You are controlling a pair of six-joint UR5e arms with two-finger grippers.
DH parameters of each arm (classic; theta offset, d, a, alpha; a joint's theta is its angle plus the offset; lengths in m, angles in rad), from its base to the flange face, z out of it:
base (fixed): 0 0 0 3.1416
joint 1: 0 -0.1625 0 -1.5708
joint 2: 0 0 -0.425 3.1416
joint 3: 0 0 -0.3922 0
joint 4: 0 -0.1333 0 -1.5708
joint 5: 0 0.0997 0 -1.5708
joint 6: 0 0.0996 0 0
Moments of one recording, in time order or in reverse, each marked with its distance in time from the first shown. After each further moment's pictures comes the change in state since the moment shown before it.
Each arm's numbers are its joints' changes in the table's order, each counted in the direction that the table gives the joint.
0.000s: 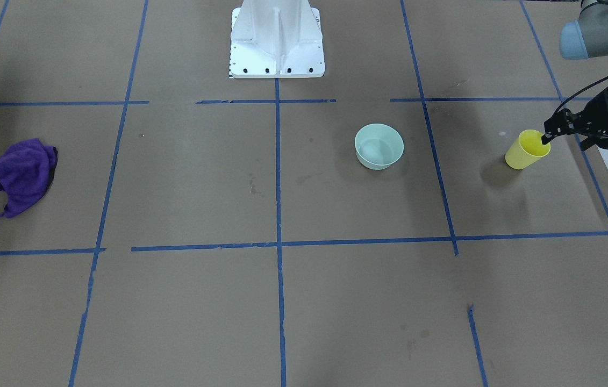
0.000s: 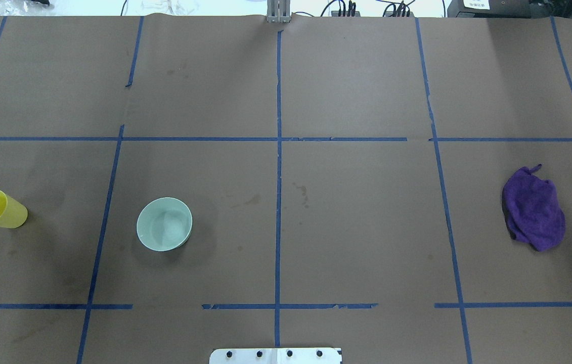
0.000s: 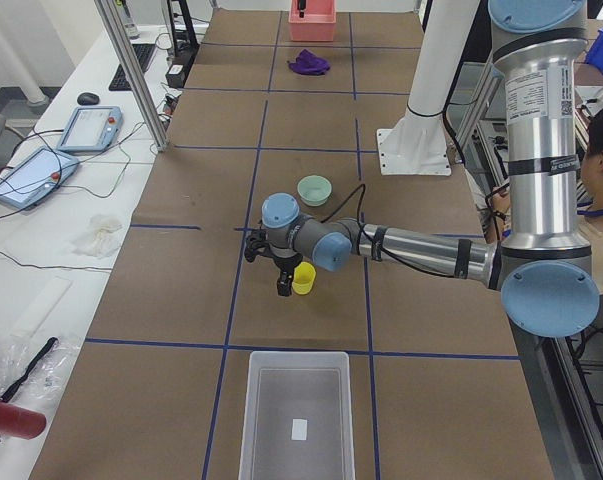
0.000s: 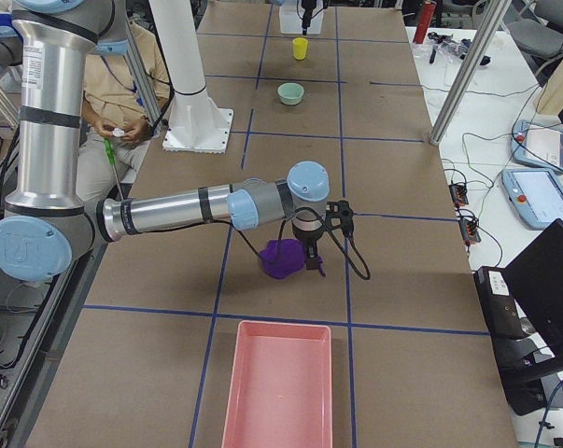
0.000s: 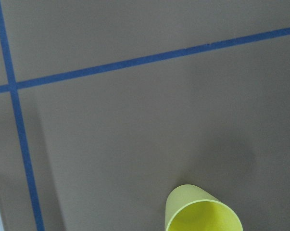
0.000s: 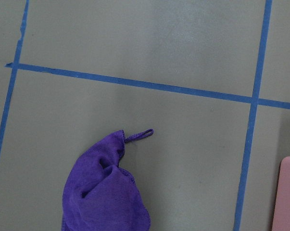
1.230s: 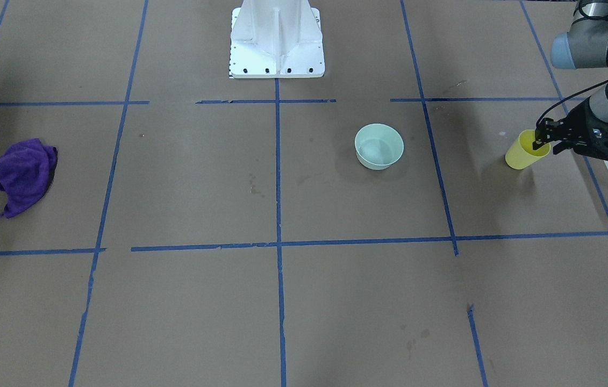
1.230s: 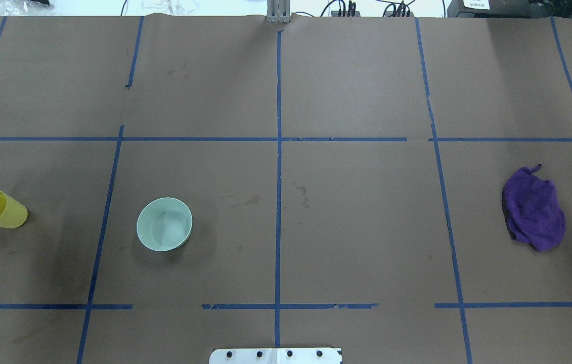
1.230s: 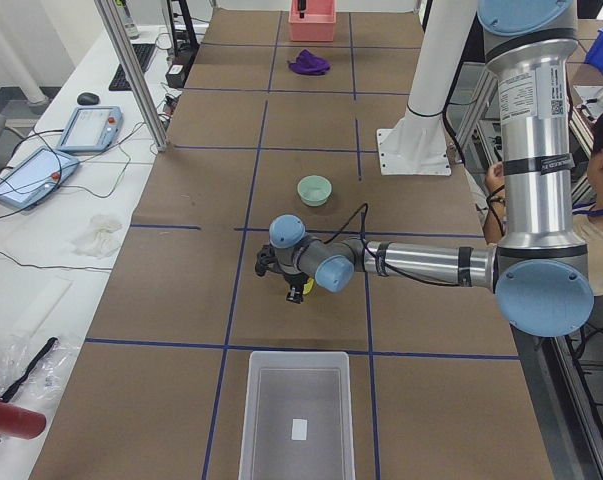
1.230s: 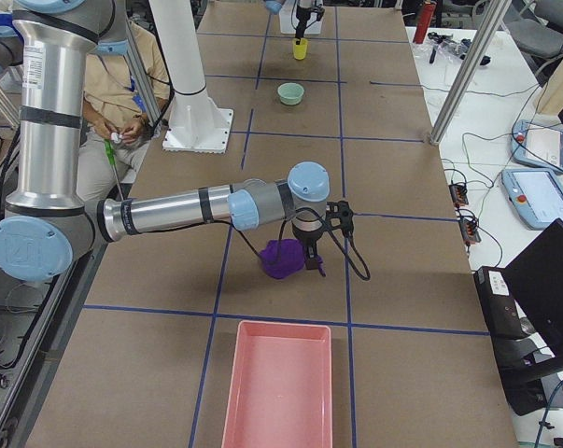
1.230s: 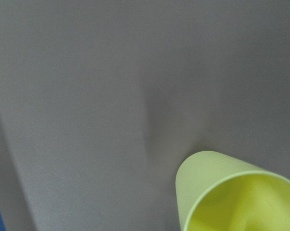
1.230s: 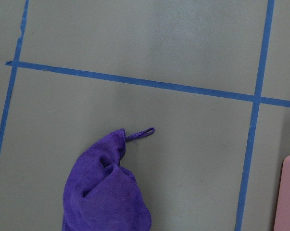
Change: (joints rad) left arm -0.071 0.006 -0.096 0.137 -0.006 -0.015; right arm 0.005 0.000 0.002 0.000 0.001 0.001
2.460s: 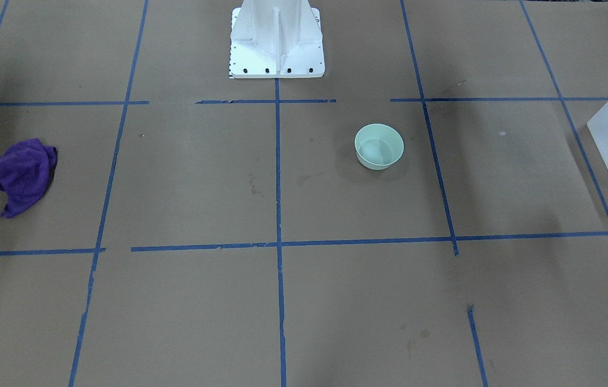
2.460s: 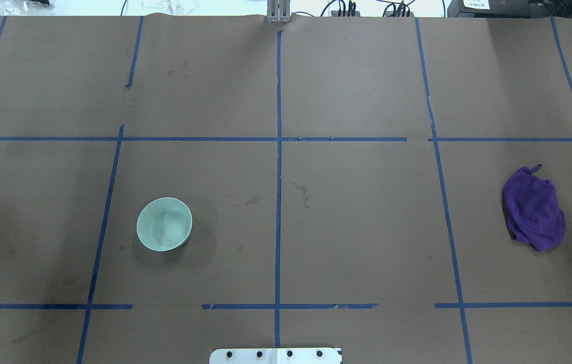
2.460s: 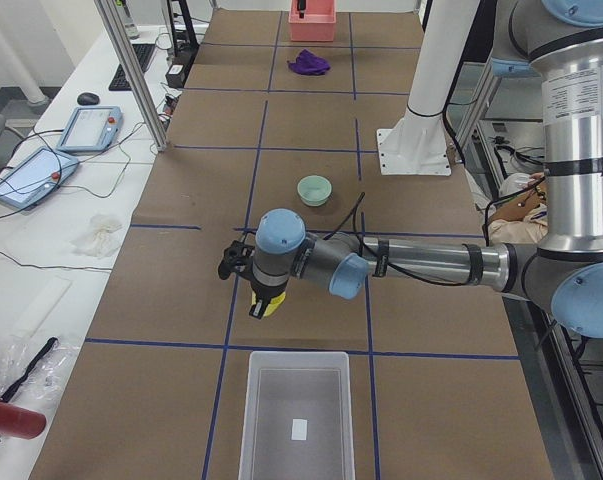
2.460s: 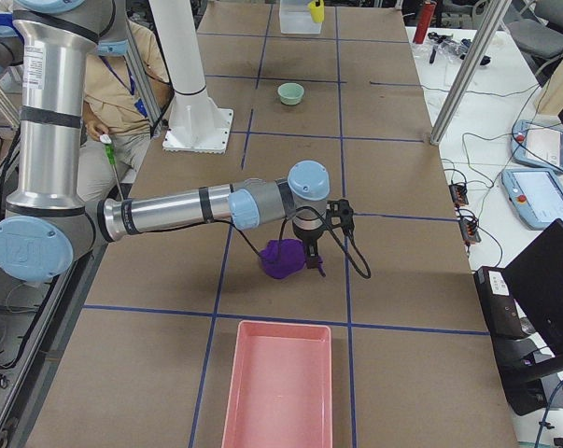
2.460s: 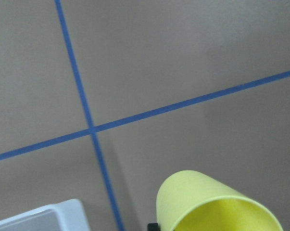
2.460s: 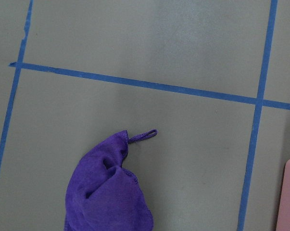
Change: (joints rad) left arm 0.502 -0.009 0.004 -0.148 0.003 0.495; right arm 0.003 0.002 -0.002 -0.005 0.001 0.002
